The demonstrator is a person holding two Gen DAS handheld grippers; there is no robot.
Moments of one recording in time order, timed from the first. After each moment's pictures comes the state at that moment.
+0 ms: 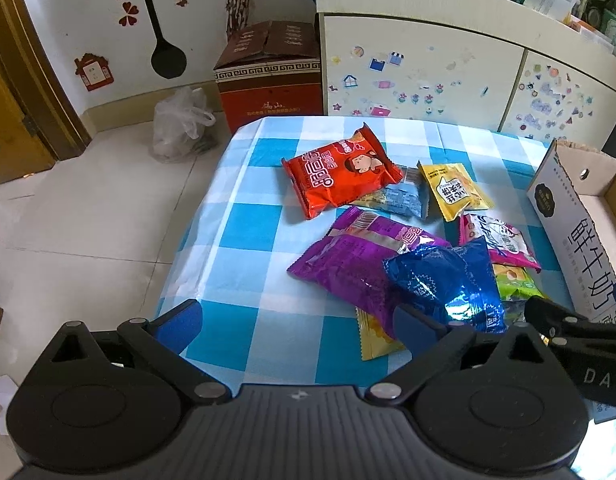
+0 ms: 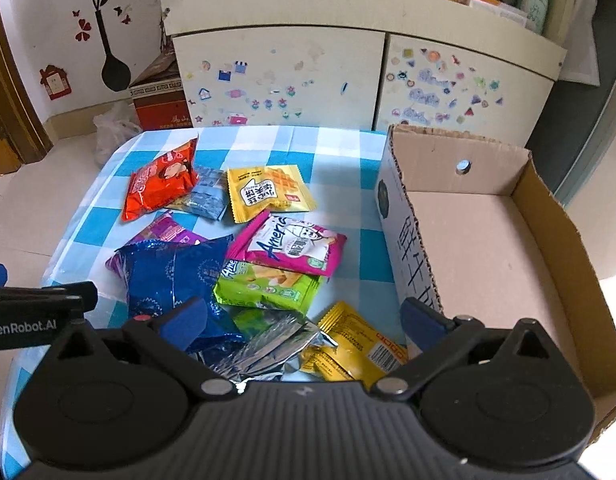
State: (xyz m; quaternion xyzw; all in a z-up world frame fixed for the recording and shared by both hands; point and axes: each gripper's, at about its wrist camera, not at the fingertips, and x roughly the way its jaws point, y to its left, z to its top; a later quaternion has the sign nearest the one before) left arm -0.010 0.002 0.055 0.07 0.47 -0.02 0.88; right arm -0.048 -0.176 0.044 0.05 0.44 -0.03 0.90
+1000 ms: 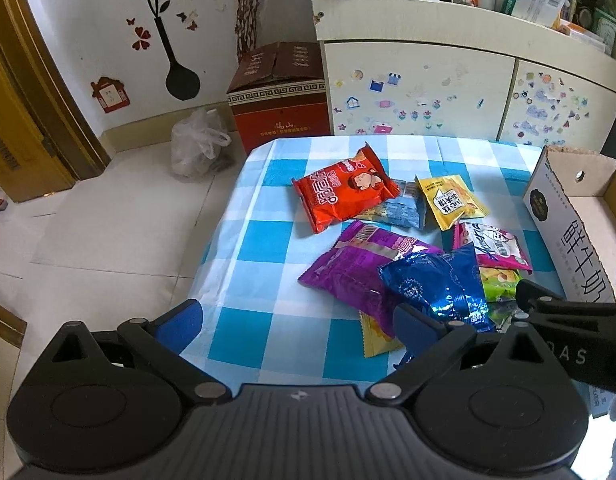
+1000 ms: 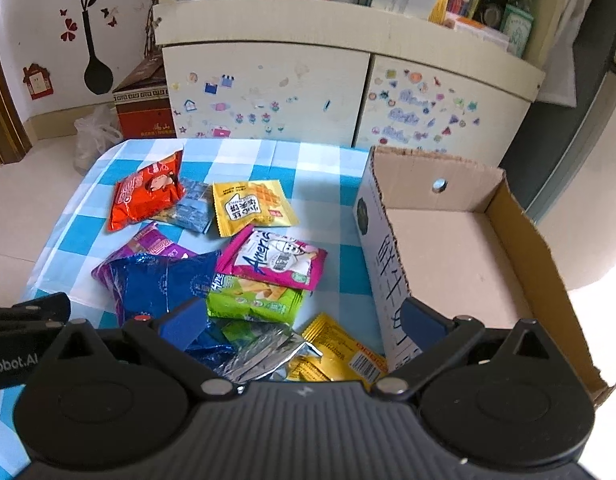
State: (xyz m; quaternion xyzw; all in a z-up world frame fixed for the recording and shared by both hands) left arm -0.028 -0.010 0.079 0.09 0.45 0.00 0.89; right arm -0.049 -0.166 0.057 0.02 0.43 -0.07 0.90
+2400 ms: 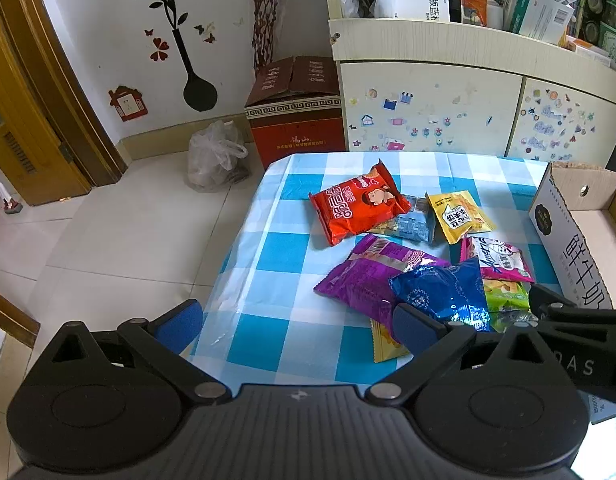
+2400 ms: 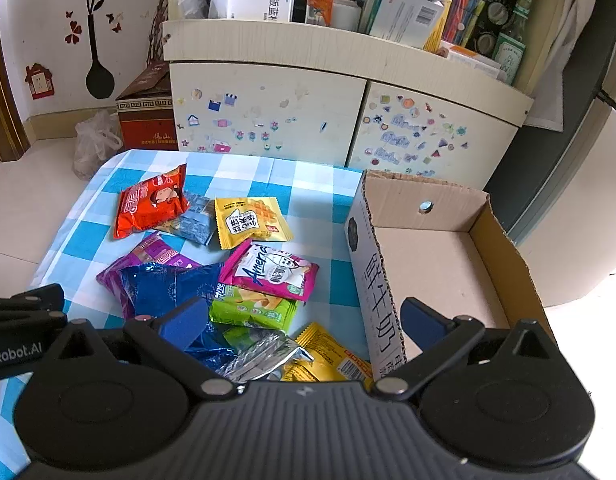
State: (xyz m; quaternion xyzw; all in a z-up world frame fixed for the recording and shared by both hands) left arm -0.038 -0.006 0.094 0.10 0.43 0.02 0.90; right arm -0.058 -0.160 0.078 0.00 0.41 -0.08 0.91
